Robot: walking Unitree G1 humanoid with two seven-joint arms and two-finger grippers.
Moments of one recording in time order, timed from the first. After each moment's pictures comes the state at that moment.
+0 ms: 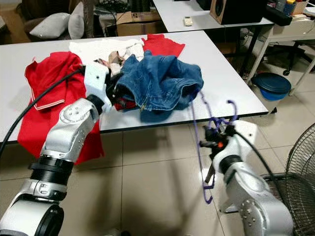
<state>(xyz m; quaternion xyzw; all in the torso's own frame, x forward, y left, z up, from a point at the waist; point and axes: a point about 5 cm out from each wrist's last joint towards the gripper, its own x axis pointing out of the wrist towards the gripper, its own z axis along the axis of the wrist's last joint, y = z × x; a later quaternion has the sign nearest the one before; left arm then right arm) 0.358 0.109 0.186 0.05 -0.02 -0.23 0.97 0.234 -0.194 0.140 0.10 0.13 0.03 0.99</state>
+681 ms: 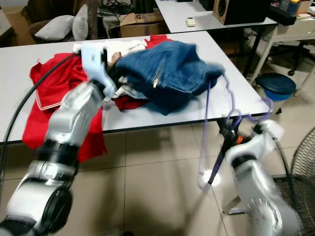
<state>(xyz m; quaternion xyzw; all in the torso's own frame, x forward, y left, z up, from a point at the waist) 0.377 0.091 0.235 -0.07 -0.07 -0.26 0.96 0.227 -0.216 0.133 0.12 0.12 0.01 0.99</state>
